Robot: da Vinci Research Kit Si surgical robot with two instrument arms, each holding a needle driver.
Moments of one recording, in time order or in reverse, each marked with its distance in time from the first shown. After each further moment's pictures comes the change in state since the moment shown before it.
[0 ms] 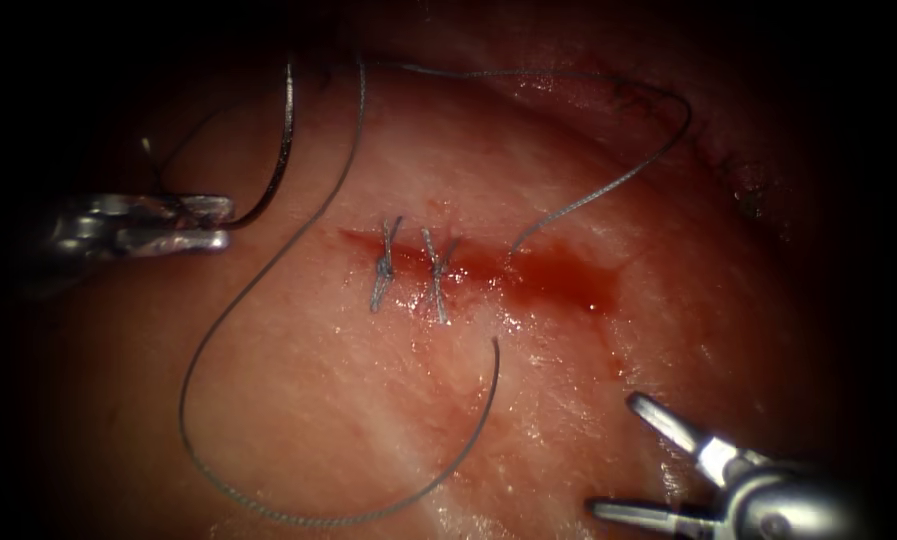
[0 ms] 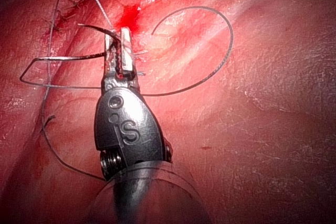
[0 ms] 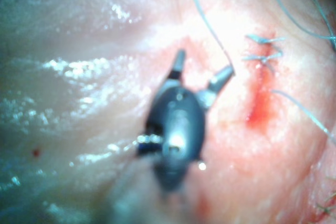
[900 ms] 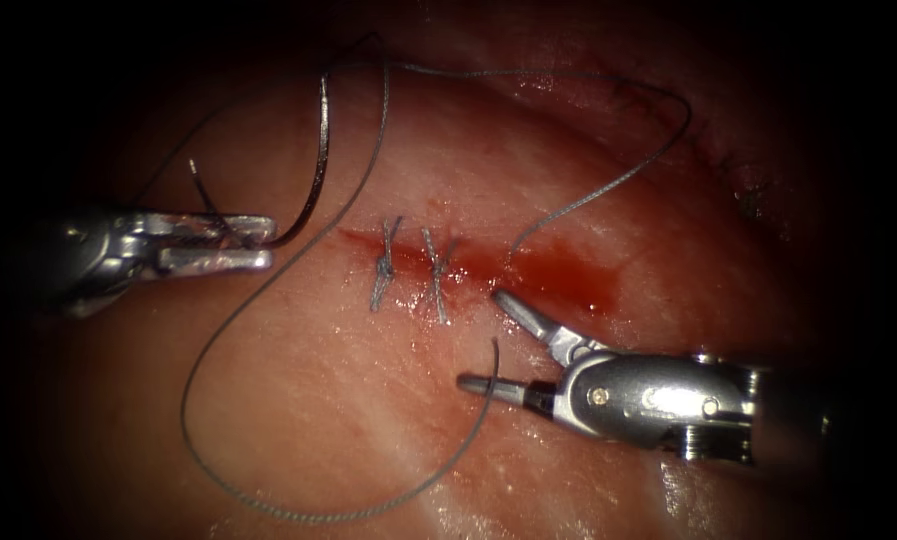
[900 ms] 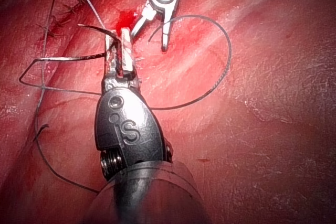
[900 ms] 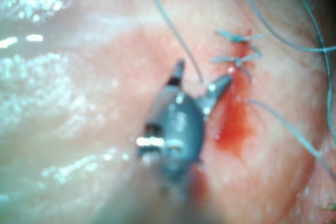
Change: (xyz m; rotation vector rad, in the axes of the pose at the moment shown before) right arm -0.007 0.001 0.011 -0.003 -0.025 -0.033; left arm -0.001 0.000 0.001 -0.012 0.006 -0.011
